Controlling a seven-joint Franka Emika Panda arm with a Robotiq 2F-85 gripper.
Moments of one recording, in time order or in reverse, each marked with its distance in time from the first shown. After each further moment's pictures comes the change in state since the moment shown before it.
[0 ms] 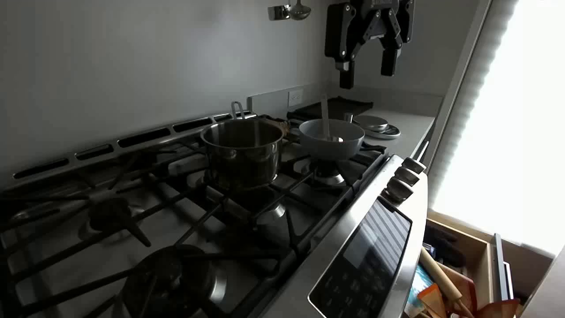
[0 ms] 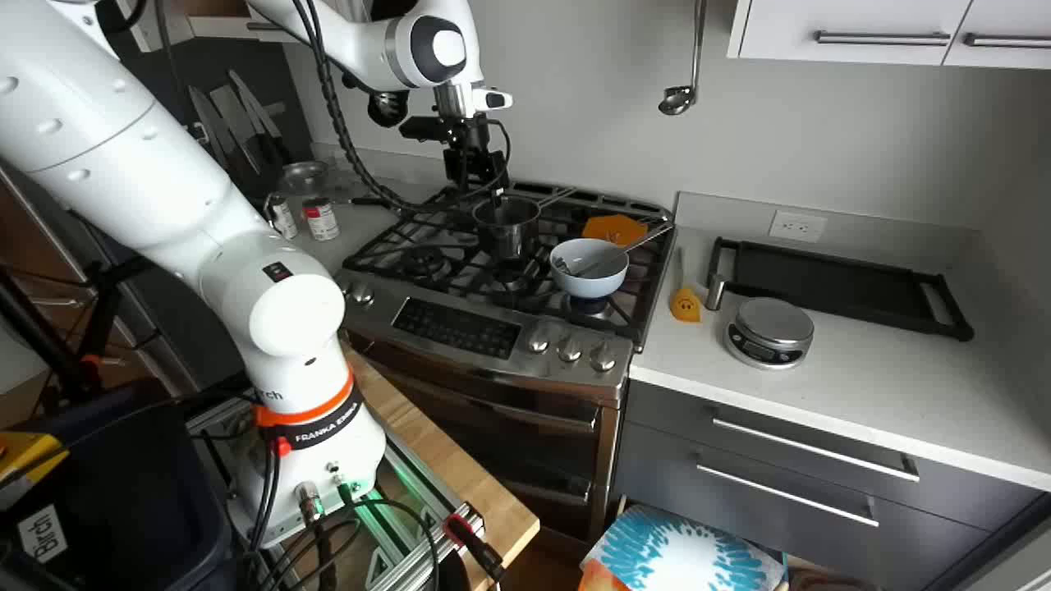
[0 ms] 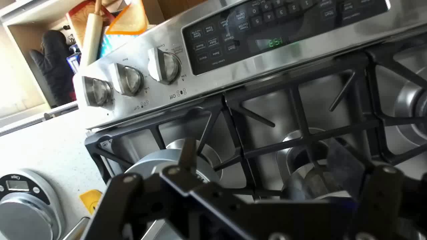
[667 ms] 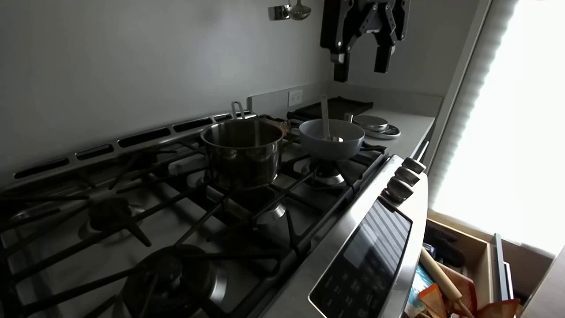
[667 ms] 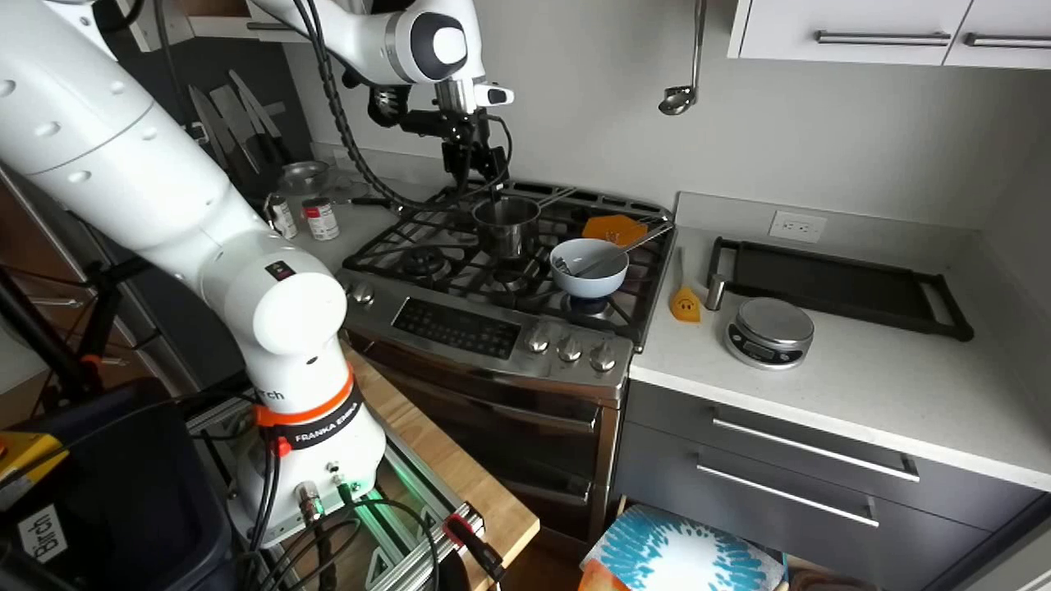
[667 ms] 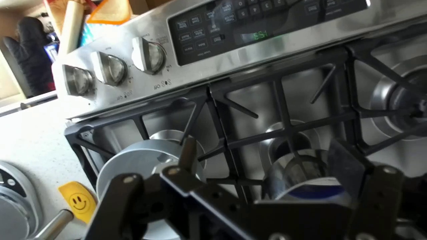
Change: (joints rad) arm 0.030 -0.012 -0.039 0.006 0.056 0.023 -0.071
